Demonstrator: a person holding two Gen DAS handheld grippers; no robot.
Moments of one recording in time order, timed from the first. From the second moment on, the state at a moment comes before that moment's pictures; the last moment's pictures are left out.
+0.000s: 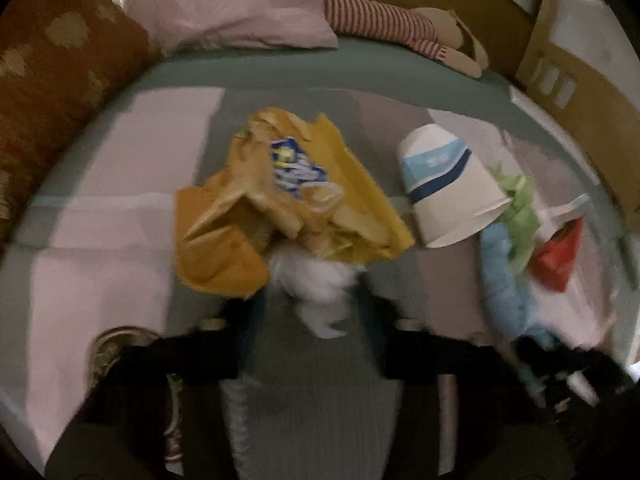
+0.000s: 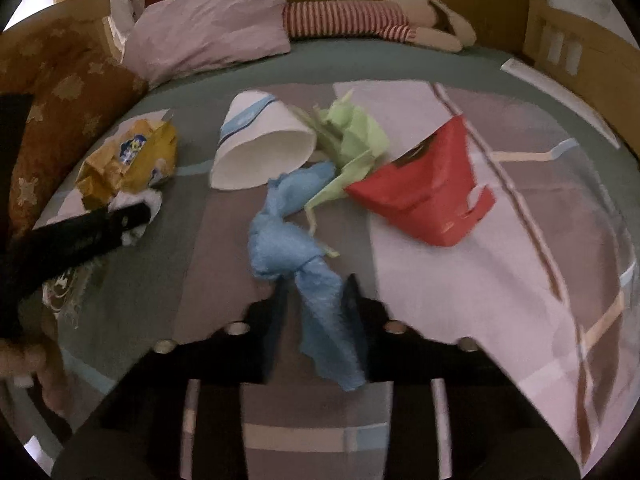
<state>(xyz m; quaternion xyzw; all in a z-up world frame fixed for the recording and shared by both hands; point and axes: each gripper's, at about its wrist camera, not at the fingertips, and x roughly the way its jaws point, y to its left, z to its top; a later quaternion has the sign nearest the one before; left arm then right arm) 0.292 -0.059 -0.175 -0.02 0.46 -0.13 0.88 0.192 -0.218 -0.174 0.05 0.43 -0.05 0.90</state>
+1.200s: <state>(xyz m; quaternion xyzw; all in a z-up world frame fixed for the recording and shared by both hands) 0.019 0.009 -0.053 0.00 0.37 -0.18 0.91 -0.021 -0.146 -0.035 0.04 0.26 0.10 0.96</state>
